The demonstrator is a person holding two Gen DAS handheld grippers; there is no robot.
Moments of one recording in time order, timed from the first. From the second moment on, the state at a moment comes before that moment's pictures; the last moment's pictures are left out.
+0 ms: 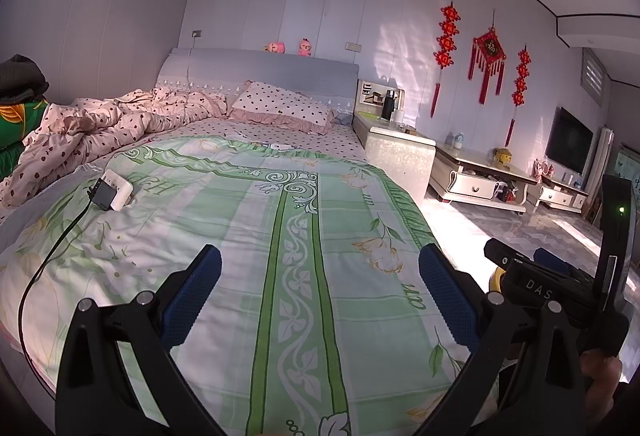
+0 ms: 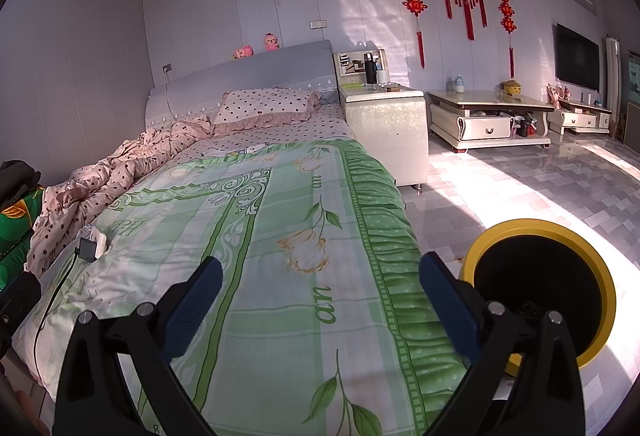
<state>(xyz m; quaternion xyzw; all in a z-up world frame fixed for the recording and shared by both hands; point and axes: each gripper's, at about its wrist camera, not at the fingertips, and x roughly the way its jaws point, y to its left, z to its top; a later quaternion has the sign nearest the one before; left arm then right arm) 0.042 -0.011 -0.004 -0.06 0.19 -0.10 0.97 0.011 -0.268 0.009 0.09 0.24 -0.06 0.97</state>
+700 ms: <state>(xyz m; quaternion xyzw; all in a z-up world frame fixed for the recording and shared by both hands) 0.041 -0.012 -0.003 -0.06 0.19 -0.10 0.97 0.012 -0.268 0.010 0.09 0.24 -0.06 0.97</state>
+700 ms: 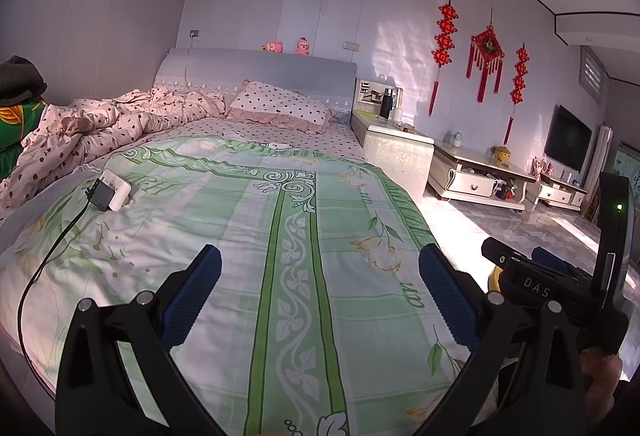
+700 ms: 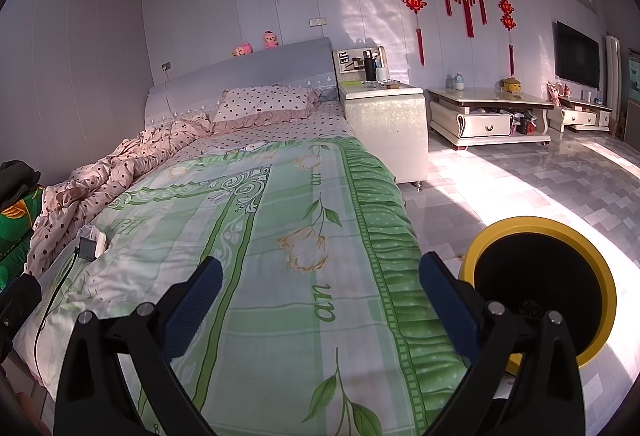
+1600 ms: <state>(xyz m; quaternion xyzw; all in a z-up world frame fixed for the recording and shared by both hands) 0.035 -0.017 -0.012 -0.06 0.20 -0.10 0.97 0.007 -0.270 0.006 0.09 0.24 -0.06 0.96</state>
